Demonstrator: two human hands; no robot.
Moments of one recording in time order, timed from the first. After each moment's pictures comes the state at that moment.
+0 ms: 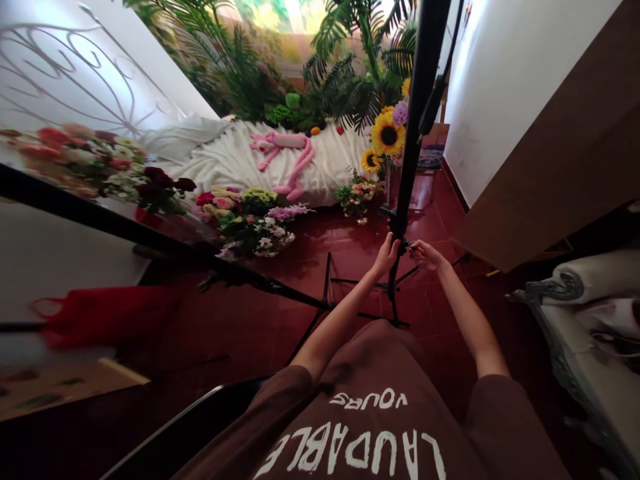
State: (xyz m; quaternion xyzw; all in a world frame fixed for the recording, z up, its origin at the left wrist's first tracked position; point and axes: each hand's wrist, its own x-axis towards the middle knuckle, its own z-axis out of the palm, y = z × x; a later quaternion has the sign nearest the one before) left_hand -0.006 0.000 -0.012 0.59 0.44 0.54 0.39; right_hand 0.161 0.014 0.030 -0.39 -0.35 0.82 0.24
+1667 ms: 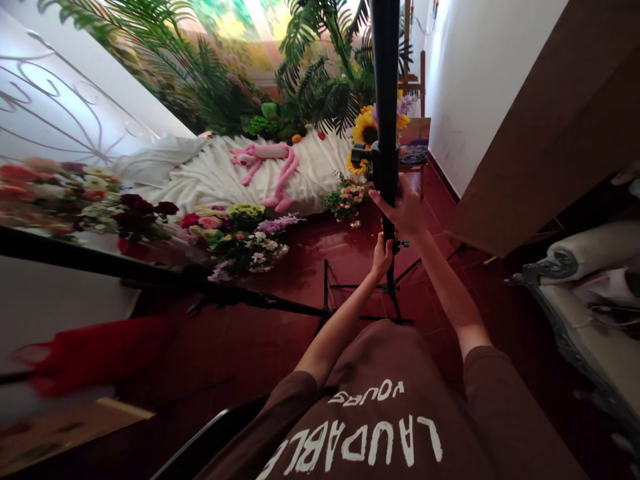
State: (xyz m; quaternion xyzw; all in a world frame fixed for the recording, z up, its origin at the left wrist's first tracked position) left_hand 0.002 -0.010 0.001 0.56 0.46 0.55 0.40; right_hand 0.080 0.012 0.175 -0.46 -0.66 0.21 0.55
